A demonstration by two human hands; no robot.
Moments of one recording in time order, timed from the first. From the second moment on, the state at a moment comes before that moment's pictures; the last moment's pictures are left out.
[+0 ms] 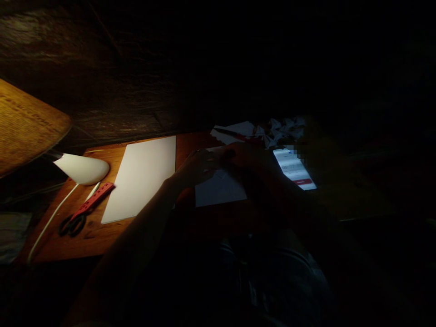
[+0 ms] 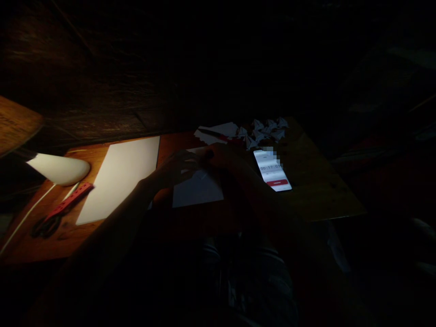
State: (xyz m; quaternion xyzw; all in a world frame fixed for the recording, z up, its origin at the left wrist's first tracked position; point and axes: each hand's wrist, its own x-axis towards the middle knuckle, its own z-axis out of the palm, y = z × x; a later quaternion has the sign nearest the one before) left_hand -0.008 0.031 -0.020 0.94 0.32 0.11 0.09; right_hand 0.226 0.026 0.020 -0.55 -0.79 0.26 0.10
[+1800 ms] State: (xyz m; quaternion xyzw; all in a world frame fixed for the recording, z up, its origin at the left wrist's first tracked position) left_hand -0.014 0.030 -0.022 0.94 0.31 0.12 0.12; right_hand 0.226 0.024 0.022 -0.57 -0.78 0.25 0.09
